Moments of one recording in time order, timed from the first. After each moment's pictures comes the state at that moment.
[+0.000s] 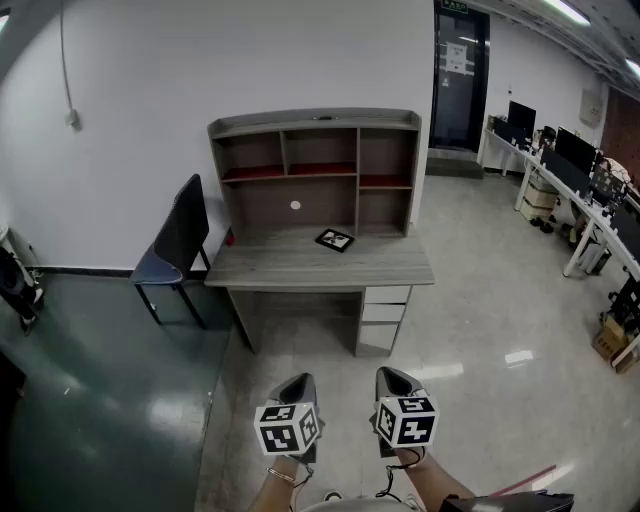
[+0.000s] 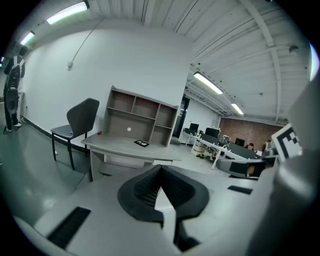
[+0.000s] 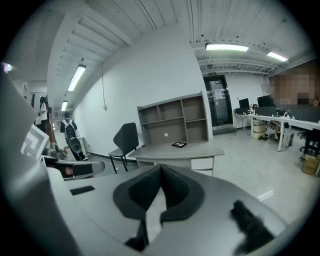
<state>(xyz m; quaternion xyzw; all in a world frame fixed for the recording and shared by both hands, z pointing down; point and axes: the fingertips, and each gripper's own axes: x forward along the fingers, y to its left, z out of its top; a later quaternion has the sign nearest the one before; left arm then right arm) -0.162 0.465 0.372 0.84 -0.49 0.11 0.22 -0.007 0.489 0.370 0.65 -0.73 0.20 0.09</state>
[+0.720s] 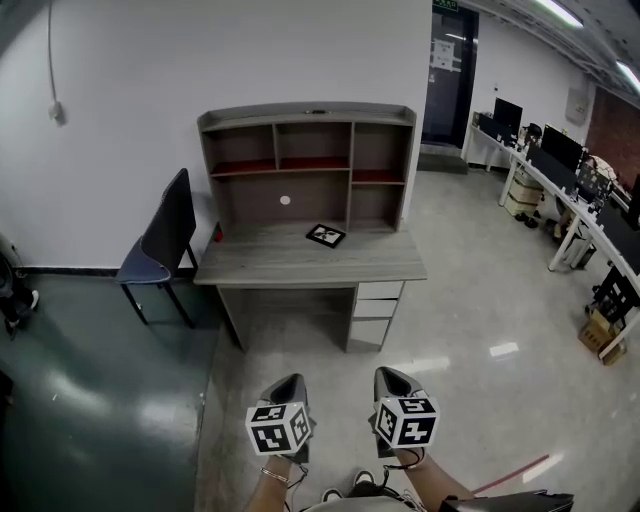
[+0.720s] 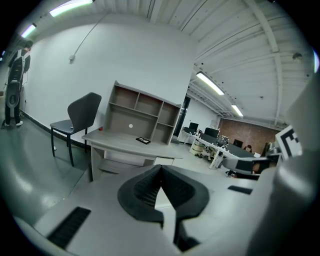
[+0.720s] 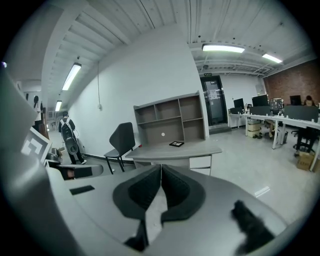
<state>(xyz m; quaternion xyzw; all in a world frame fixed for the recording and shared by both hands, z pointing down) -0.198 0.449 0.390 0.84 -0.48 0.11 0.24 -0.028 0.486 0.376 0.67 -0.71 0.21 0.09</state>
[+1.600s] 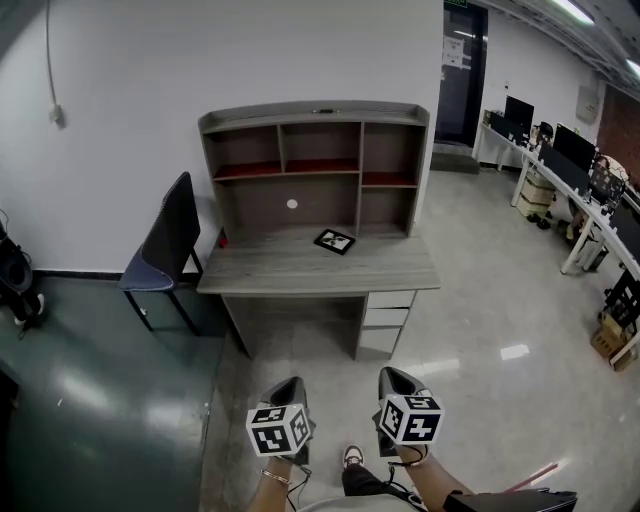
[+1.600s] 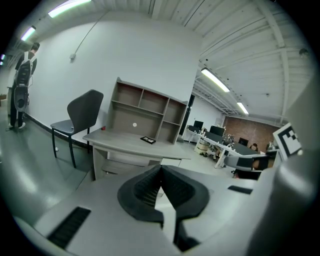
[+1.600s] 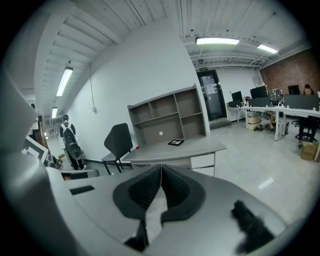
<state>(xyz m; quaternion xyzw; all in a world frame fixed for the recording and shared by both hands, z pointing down) -0.197 0.391 0.410 0.83 -0.50 0.12 0.24 -0.010 0.421 0.398 0.66 -0.70 0.24 0.07</state>
